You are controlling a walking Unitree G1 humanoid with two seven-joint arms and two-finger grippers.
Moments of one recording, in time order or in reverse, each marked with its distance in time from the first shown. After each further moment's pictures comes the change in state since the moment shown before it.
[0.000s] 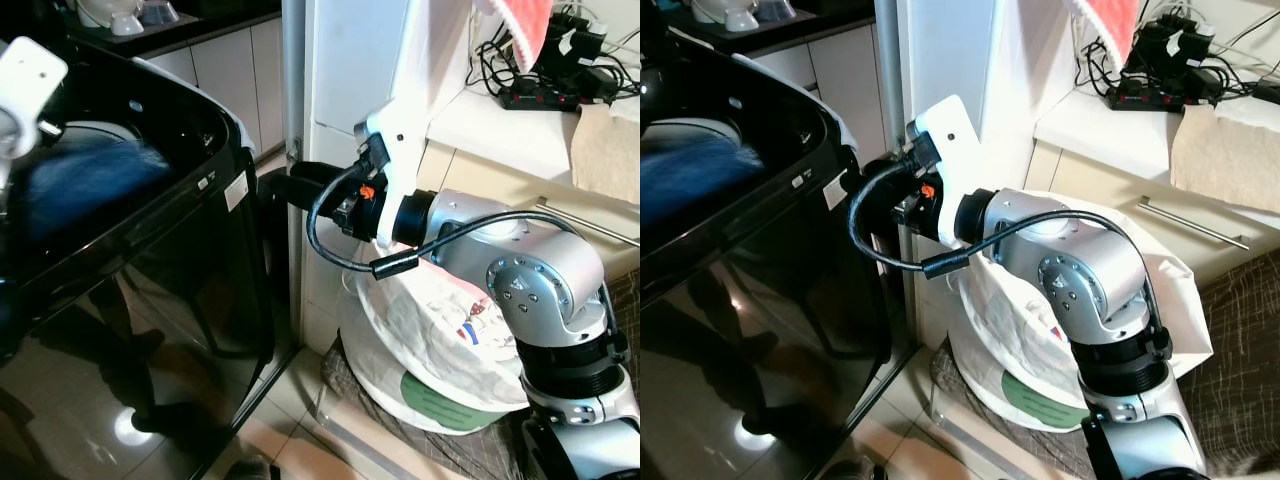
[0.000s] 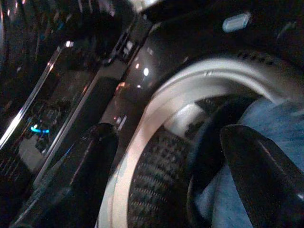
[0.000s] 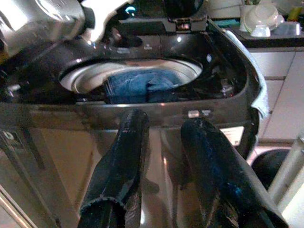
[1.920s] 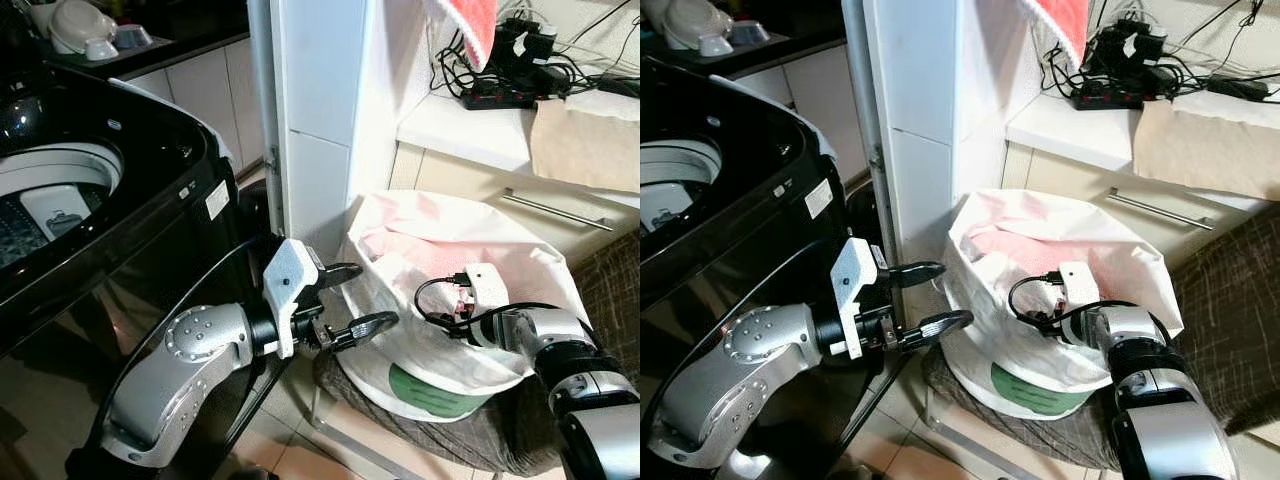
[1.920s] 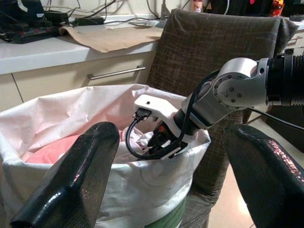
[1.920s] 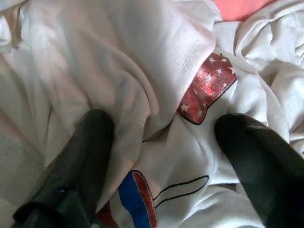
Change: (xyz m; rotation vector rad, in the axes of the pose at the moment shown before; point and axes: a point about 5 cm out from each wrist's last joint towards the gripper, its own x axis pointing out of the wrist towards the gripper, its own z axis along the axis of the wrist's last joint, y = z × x) left arm -0.188 -0.270 0.039 -0.458 -0.740 -1.350; right arm -0.120 -0.118 -0.222 0.485 0.780 -0.828
